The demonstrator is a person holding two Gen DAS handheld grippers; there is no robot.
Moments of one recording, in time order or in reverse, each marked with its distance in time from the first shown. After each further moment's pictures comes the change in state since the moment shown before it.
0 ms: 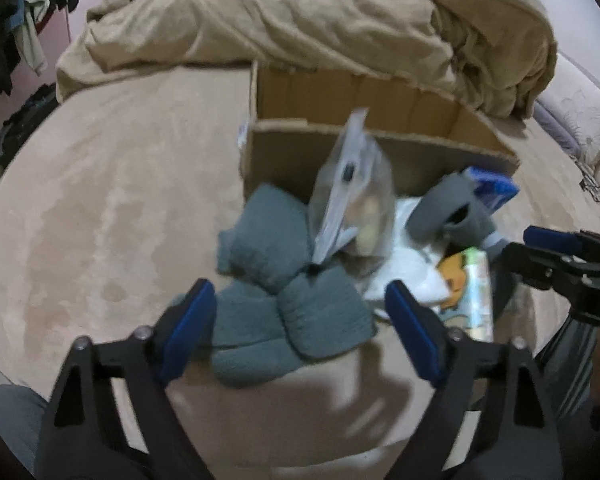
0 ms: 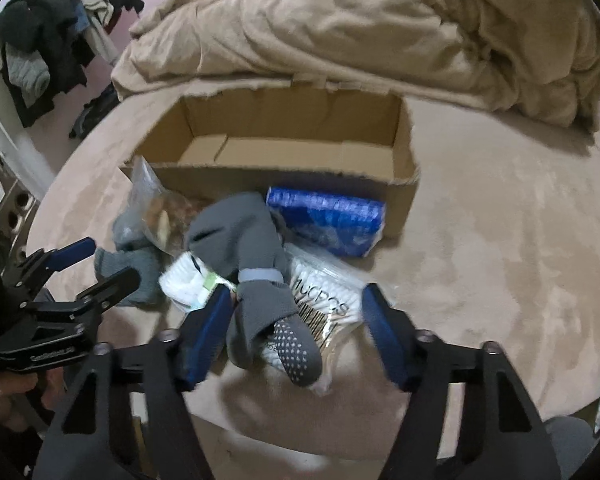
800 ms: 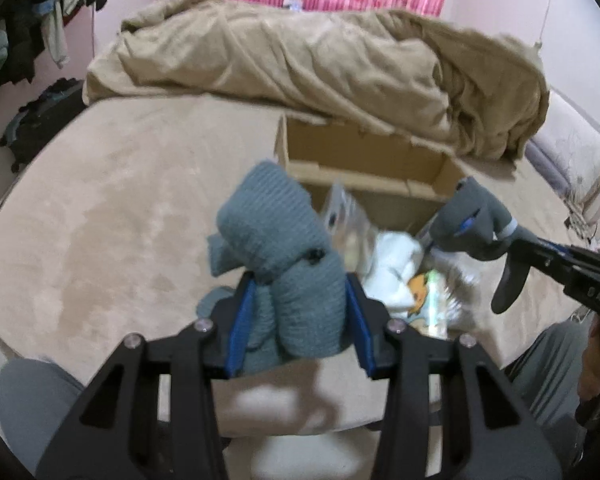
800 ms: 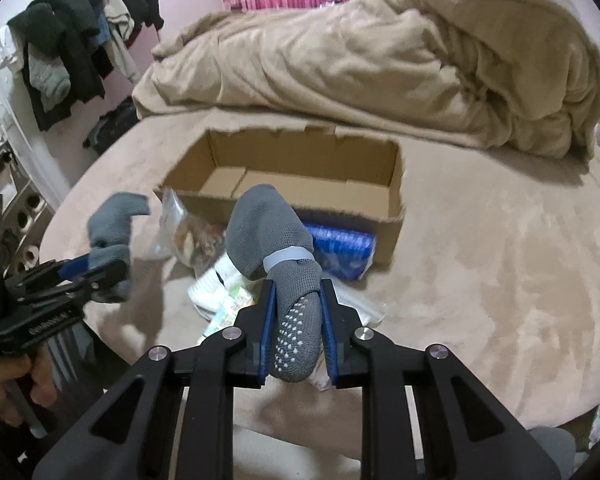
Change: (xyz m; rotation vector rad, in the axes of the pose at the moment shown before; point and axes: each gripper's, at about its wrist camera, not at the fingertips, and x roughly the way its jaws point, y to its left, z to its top) left arm -0.080 0.019 0.005 -0.081 -0.119 -0.023; right arm -0.056 0.006 0.002 -0.052 -0.132 0.004
